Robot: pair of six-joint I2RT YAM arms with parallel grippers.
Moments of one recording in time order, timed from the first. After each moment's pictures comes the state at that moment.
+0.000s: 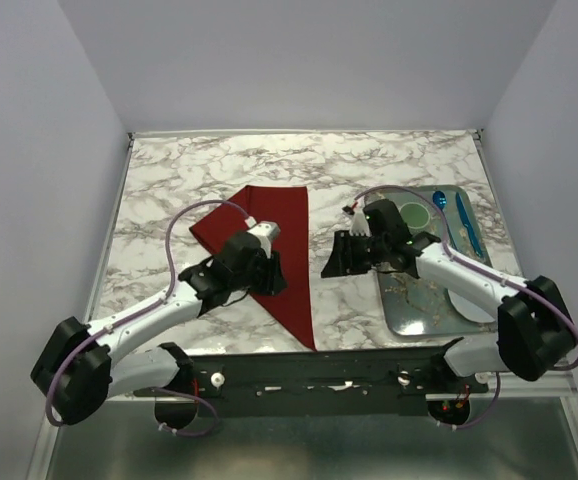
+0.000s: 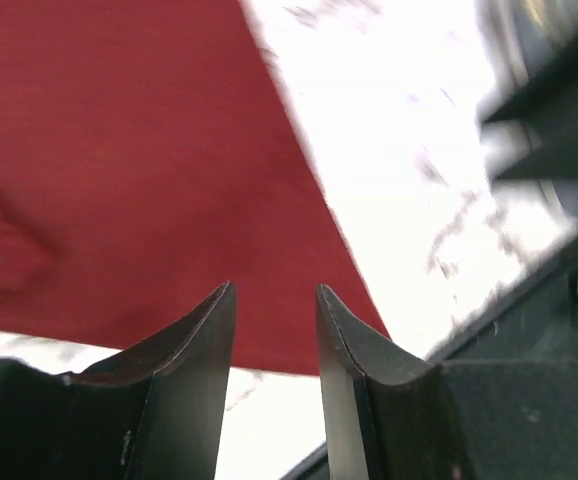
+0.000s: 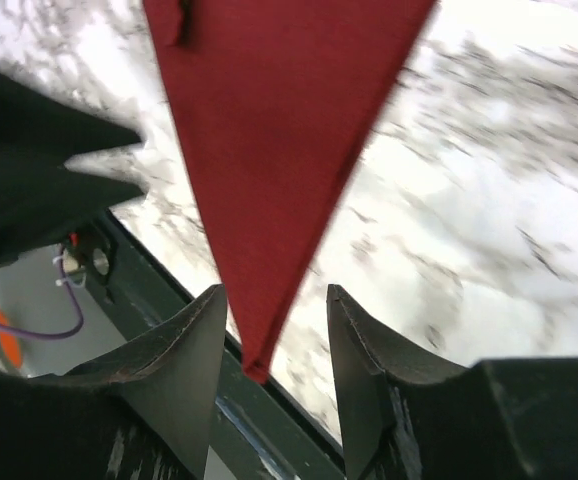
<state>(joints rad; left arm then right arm) -0.64 1.15 0.63 -0.20 0.15 -0.51 0.60 1.43 0.86 -0.26 -0.49 0.47</state>
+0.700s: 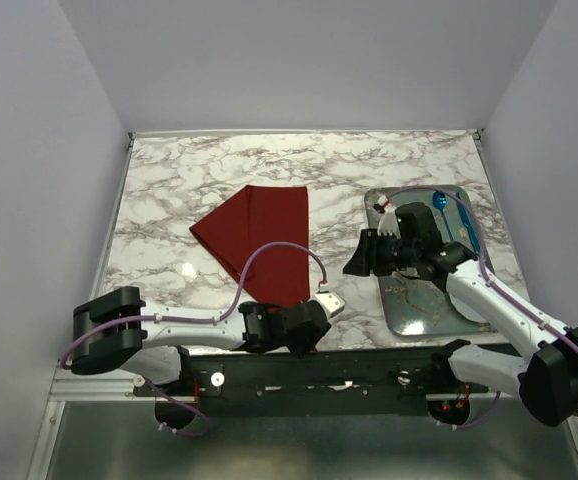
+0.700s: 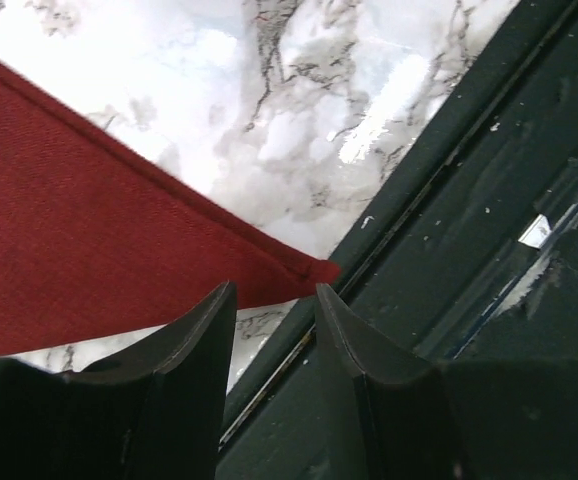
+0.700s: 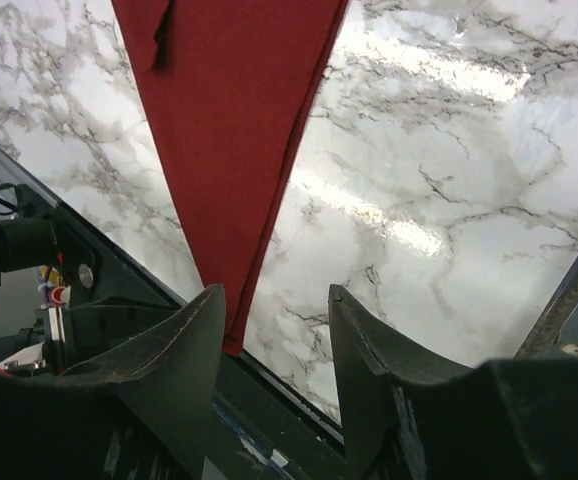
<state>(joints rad) -1.34 1.35 0.67 -0.22 -0.17 -0.43 0.46 1.13 0.78 -0.41 -0.43 0.42</state>
